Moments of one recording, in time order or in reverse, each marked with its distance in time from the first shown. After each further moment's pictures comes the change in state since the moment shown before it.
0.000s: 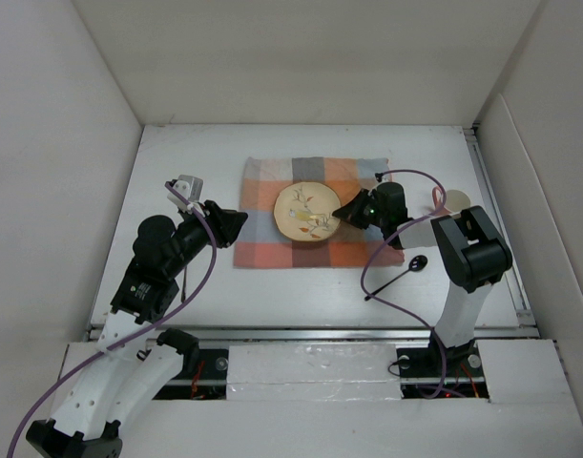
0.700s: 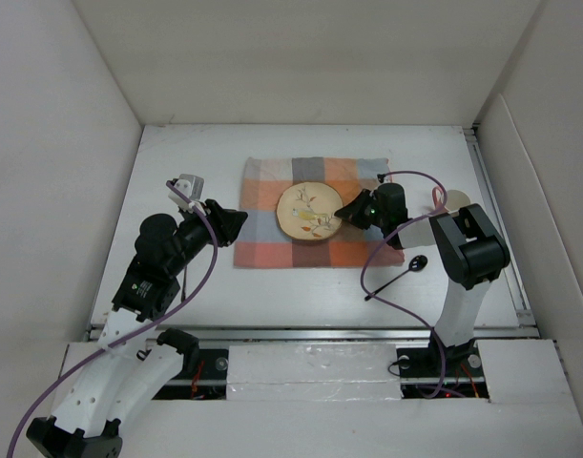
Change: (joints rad) left arm 0.000 0.014 0.000 0.000 -0.013 0.000; right arm -0.012 0.031 0.001 0.015 0.034 0.006
